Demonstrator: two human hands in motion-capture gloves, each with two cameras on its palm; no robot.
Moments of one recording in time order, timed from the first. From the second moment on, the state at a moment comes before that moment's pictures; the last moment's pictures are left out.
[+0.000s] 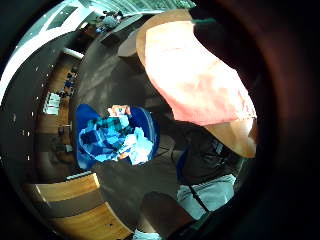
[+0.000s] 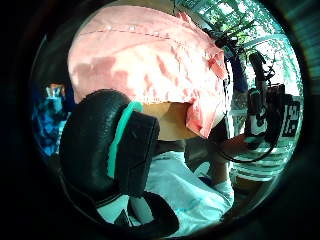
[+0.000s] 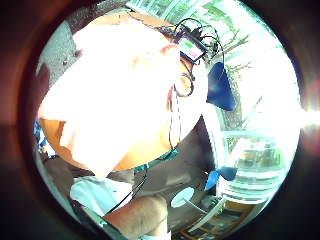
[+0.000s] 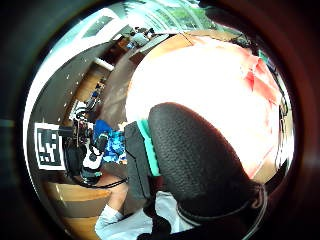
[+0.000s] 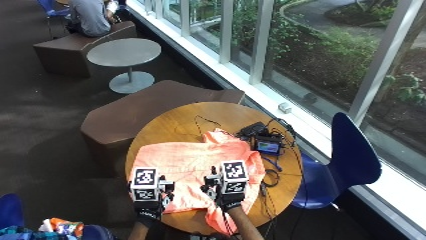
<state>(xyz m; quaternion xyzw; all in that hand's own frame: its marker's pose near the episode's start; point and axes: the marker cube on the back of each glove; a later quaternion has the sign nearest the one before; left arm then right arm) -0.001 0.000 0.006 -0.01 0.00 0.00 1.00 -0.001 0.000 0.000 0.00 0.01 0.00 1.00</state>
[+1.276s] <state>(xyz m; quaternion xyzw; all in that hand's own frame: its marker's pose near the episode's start) -0.024 -0.012 0.139 -0.07 -0.02 -0.01 1.00 0.046 0.040 0.106 -0.19 -0.03 0.01 0.98</state>
